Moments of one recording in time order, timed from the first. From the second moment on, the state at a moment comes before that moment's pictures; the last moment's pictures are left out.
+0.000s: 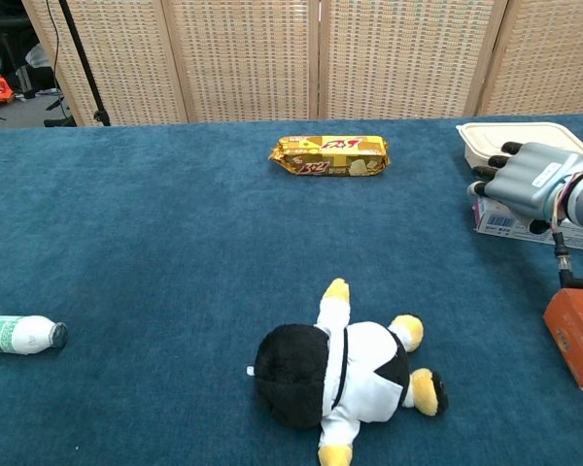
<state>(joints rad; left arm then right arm) -0.32 -1.35 -0.10 -1.37 1.40 1.20 -0.40 0.86 -1.59 0.01 -1.20 -0.72 0.98 -1.20</state>
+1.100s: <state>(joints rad) -0.30 -1.36 -0.11 -1.36 1.38 1.25 -0.34 0.87 -1.46 0.13 -1.45 -0.85 1.15 -1.08</state>
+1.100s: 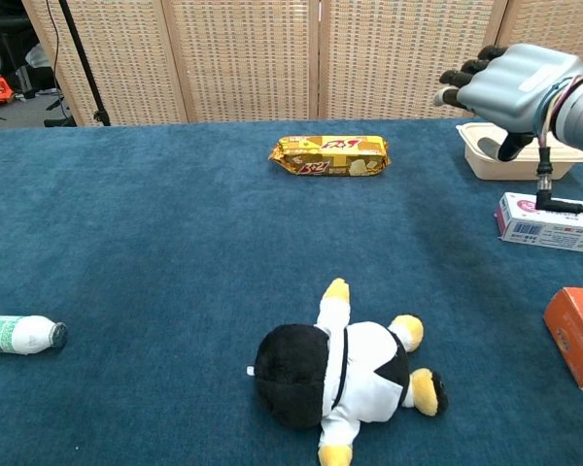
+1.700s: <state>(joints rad) -0.27 -1.41 -0.12 -1.33 1.41 1.39 -0.13 0.53 -1.38 0.07 -1.44 -1.10 1.36 -0.28</state>
